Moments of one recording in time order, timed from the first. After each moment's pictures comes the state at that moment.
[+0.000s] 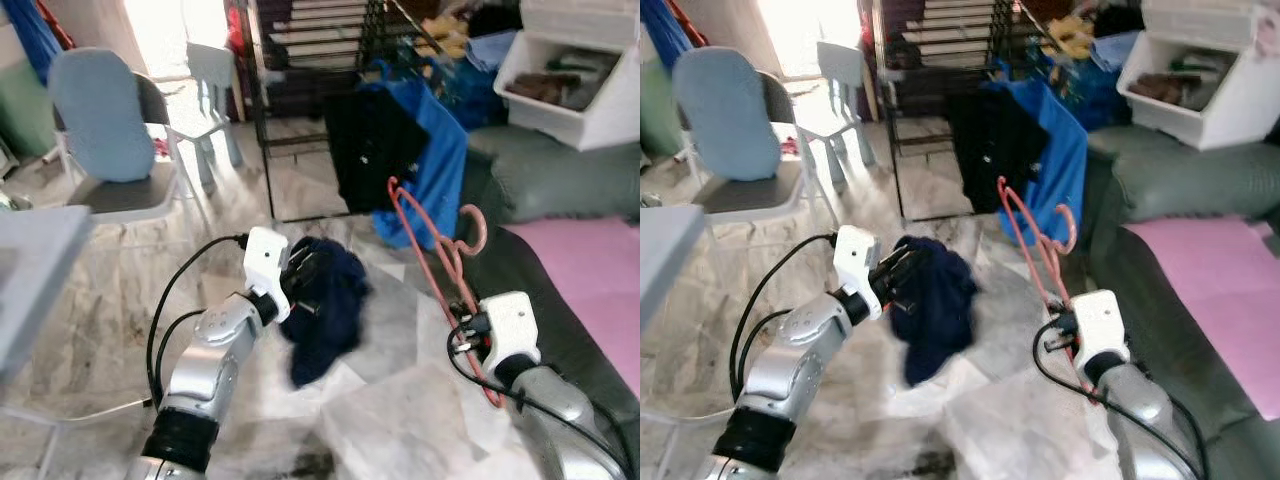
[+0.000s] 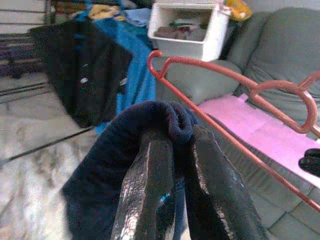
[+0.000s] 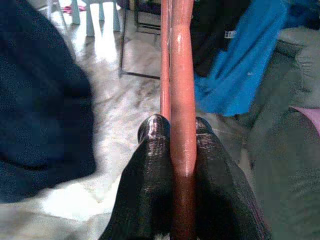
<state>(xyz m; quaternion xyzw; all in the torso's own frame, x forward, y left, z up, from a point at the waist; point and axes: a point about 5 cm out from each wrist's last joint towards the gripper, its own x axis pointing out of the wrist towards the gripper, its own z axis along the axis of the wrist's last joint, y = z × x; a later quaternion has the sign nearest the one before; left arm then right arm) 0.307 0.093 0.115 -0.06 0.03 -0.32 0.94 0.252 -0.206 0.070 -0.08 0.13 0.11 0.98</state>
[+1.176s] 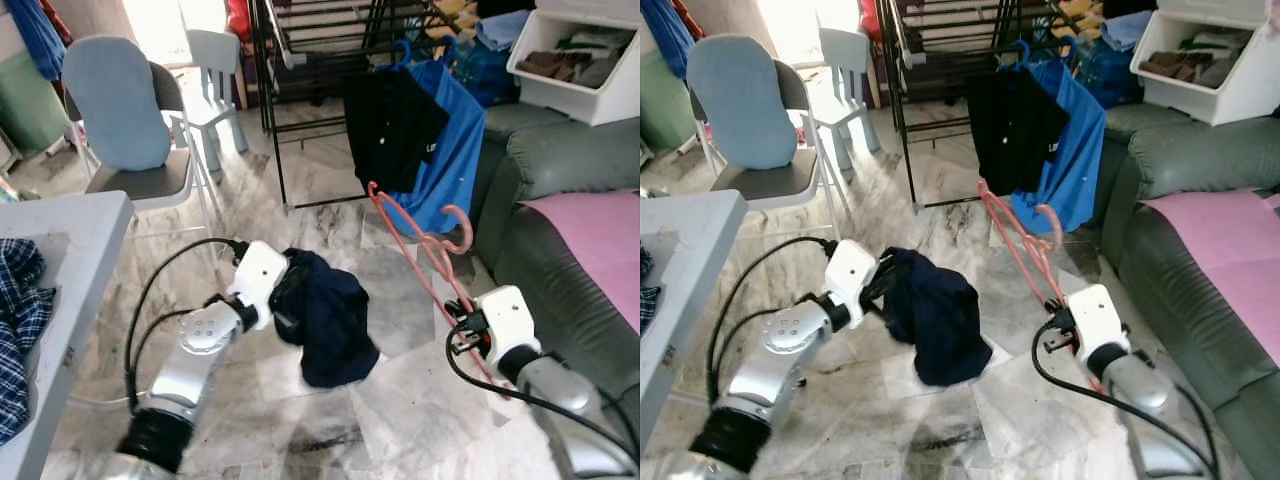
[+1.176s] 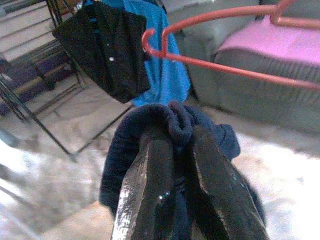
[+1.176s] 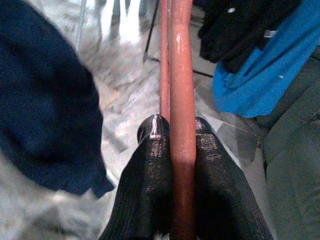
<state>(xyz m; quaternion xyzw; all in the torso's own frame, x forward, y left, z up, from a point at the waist) 0.312 0.115 0.107 0.16 0.01 -0.34 0.93 0.261 -0.218 0.083 -0.16 0.13 0.17 0.96</state>
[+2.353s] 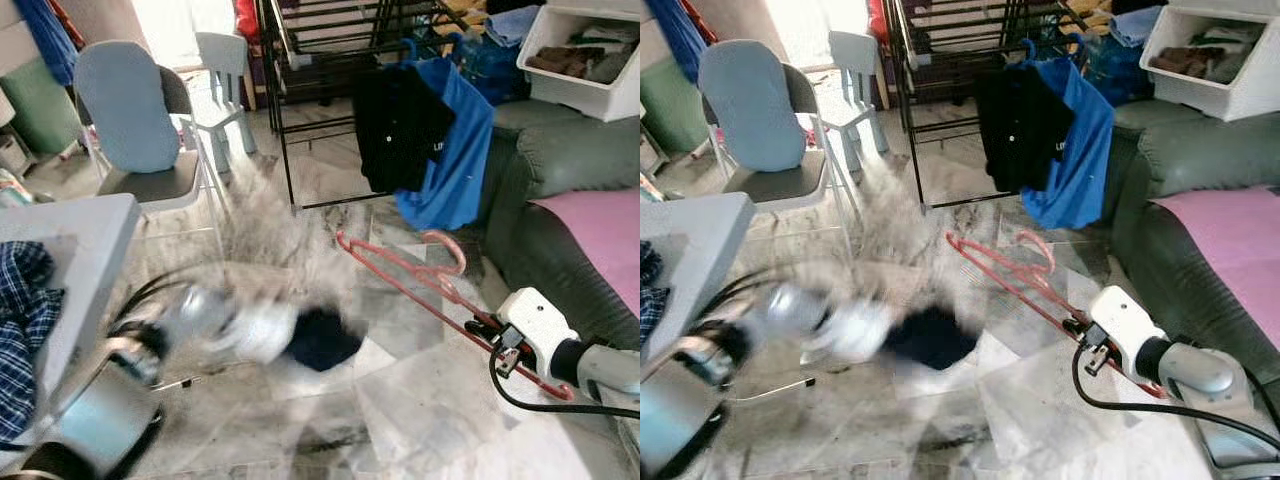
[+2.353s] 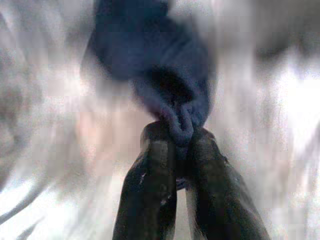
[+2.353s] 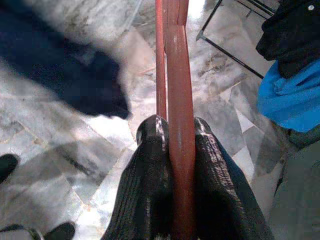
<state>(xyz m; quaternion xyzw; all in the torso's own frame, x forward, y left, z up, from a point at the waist) 0.327 0.179 0.063 0.62 0.24 -0.55 0.50 0.252 -0.256 0.106 -0.25 0.19 0.30 0.90</state>
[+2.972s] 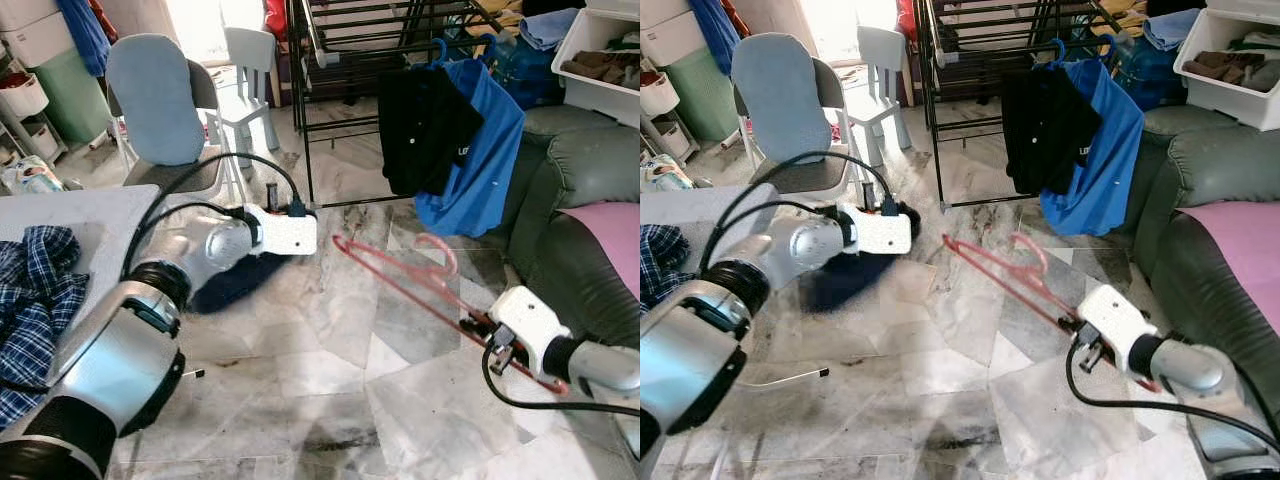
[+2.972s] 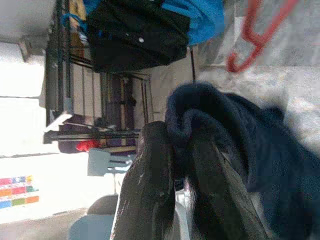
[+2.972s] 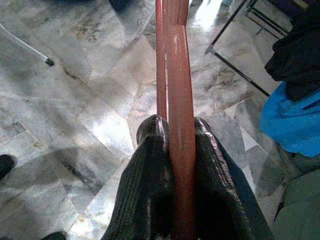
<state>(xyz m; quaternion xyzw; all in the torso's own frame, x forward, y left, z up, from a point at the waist) 0.390 0.115 0.160 0.61 -0.05 -0.34 0.71 0.258 -0.253 0.106 -0.26 0.18 0.31 0.90</state>
